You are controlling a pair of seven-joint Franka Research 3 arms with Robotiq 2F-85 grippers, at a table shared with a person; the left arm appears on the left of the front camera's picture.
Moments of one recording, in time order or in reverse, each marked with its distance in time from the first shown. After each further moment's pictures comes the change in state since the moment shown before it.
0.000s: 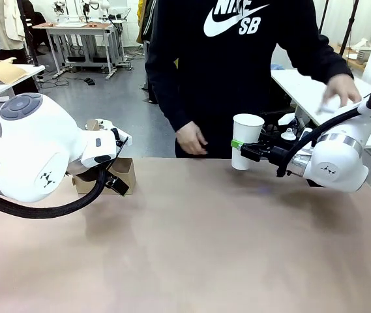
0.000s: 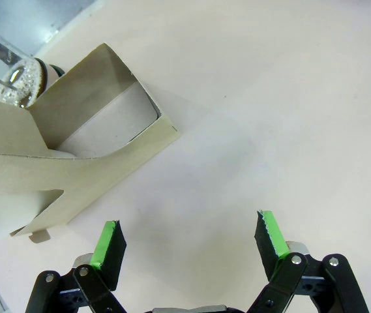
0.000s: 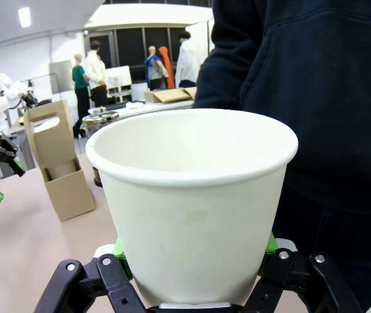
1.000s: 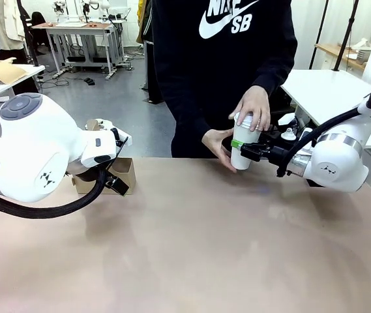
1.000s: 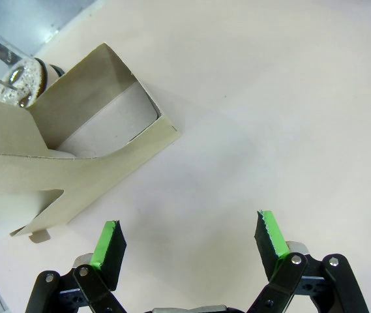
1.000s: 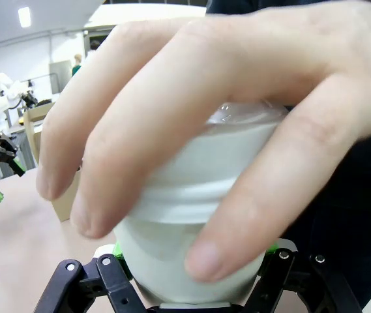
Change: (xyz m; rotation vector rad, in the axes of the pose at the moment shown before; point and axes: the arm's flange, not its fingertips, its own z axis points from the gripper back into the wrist) left arm 0.000 0.000 0.000 0.000 0.000 0.000; right arm 0.000 0.000 0.000 0.000 0.000 0.000
